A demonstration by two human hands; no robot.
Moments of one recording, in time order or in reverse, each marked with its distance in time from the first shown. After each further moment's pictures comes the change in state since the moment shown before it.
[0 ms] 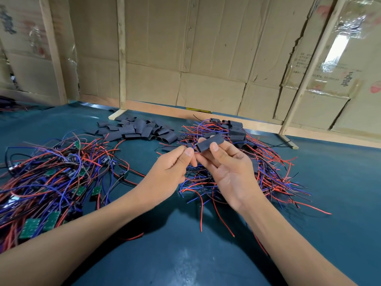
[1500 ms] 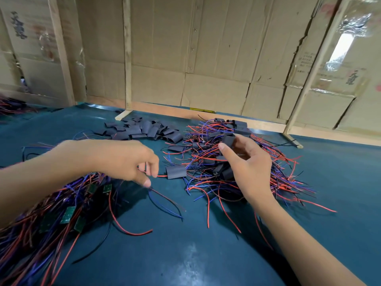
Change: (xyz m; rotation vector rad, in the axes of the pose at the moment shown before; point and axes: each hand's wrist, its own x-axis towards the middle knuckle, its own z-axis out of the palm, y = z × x) left_hand 0.015 0.059 -0.110 1.213 -0.790 -0.197; right_hand 0.000 -0.009 -0.013 -0.945 0.372 -0.357
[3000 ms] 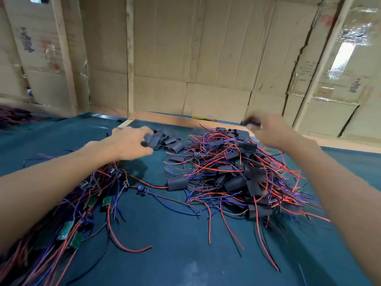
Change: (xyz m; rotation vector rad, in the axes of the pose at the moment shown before) left_hand 0.061 -0.064 -0.009 -0.043 0.465 -0.486; right_hand 0.151 -0.007 -0.043 -0.906 -0.467 -0.163
